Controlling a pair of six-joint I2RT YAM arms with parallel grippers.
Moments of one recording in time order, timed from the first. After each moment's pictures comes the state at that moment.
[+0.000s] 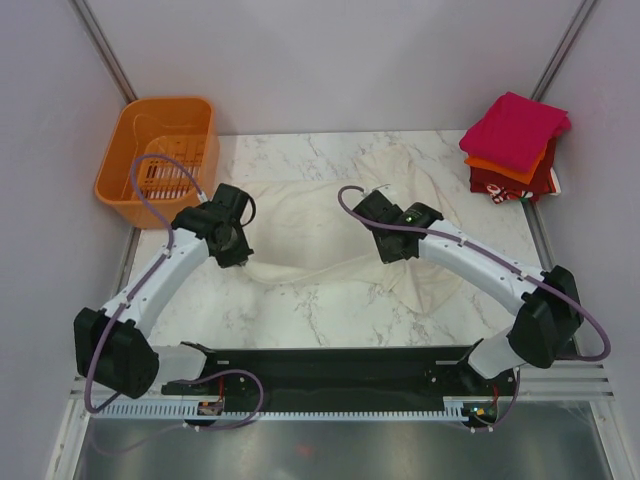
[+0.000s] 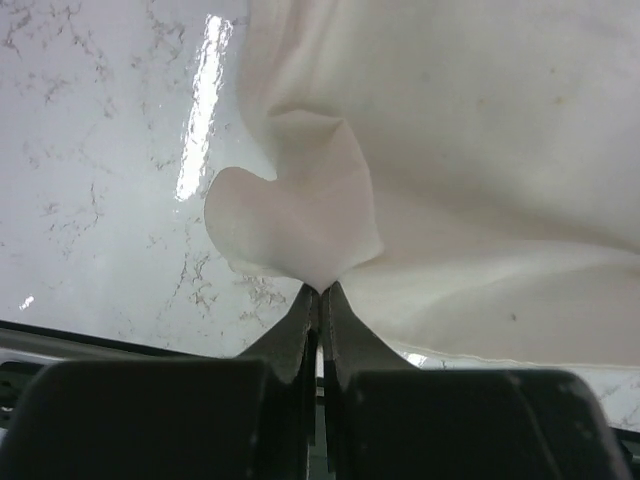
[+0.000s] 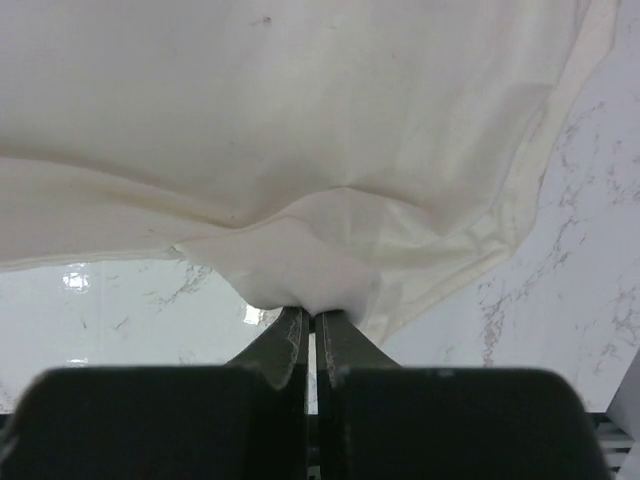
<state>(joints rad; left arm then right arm) -0.36 1.26 1.09 -1.01 -0.20 -0.69 0.76 1.49 1.27 -0.96 0.44 0.42</state>
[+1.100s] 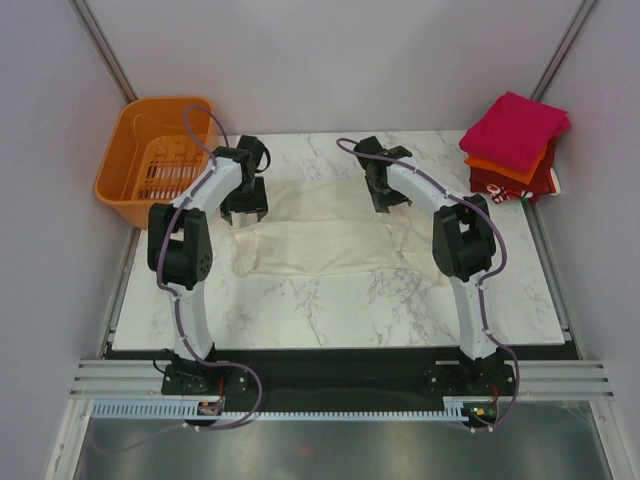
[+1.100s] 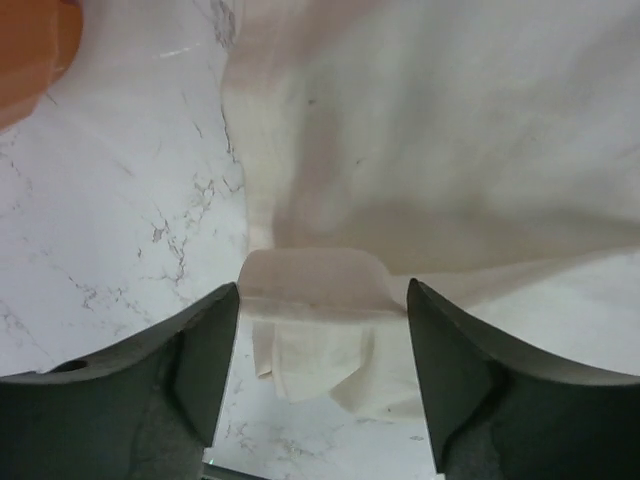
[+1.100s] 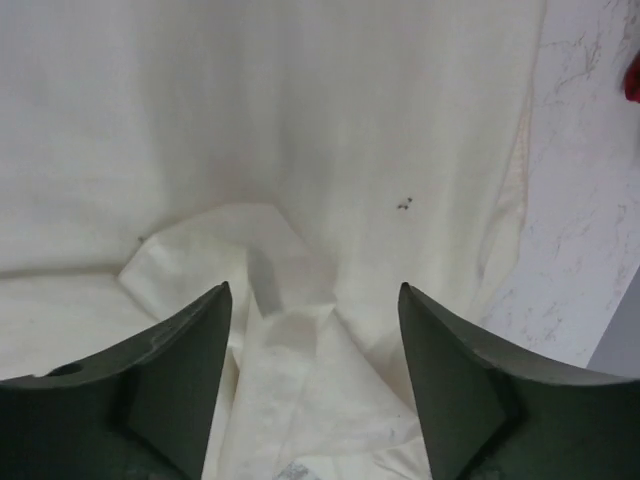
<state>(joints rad) -0.24 2.04 1.70 -1.03 -0.26 -0.40 0.44 2.20 1.90 -0.97 0.50 0.20</state>
